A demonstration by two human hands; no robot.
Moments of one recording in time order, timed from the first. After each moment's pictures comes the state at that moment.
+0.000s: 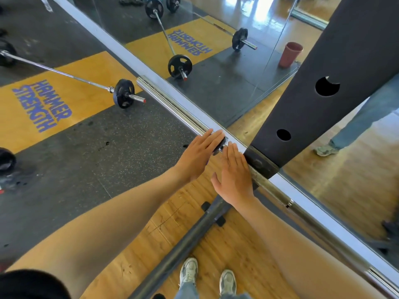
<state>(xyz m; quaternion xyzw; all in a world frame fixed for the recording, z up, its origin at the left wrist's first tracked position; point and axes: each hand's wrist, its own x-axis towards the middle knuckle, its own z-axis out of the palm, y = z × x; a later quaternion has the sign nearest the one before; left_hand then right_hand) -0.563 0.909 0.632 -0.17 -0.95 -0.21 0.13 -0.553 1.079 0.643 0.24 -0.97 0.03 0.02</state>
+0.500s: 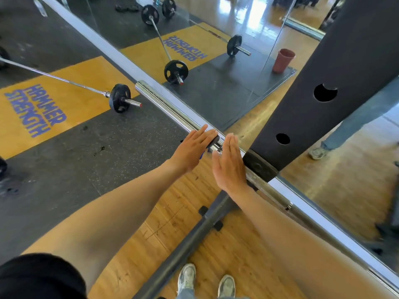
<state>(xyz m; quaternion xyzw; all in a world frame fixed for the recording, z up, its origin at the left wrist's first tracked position) -0.595 0.875 0.621 -0.17 -0.96 -0.18 0.12 -0.573 1.046 0.667 0.13 -0.96 0.26 -0.01</state>
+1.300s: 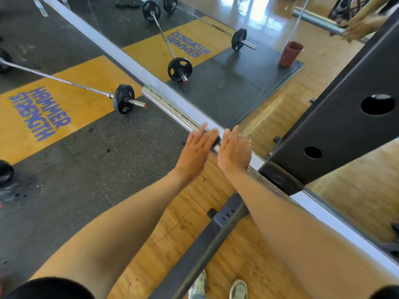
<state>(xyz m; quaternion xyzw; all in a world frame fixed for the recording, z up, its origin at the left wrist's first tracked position) -0.606 0.853 0.616 -0.11 -0.96 -0.20 0.17 -0.647 0.984 0.651 -0.01 -0.98 0.17 0.02</state>
